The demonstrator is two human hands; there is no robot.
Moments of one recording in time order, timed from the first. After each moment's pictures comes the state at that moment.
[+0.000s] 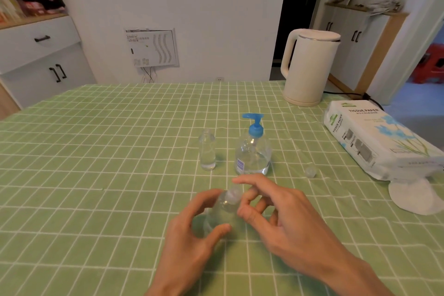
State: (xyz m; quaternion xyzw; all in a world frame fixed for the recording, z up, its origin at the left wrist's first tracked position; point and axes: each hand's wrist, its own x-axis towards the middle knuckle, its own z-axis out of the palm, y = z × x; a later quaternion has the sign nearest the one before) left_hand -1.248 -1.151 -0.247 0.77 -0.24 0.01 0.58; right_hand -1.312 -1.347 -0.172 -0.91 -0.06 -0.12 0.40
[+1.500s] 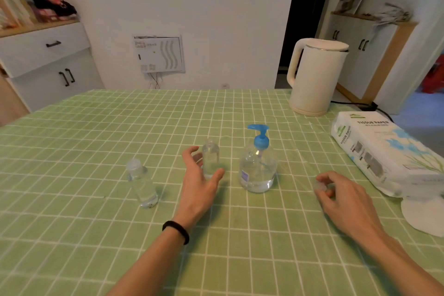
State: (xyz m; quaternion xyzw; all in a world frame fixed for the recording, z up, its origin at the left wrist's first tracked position) left_hand -1.137 -1.200 -0.240 0.79 -0.12 0.00 0.61; right_hand -1.265 -1.489 -0.241 -0.94 0.23 -0.17 0.21
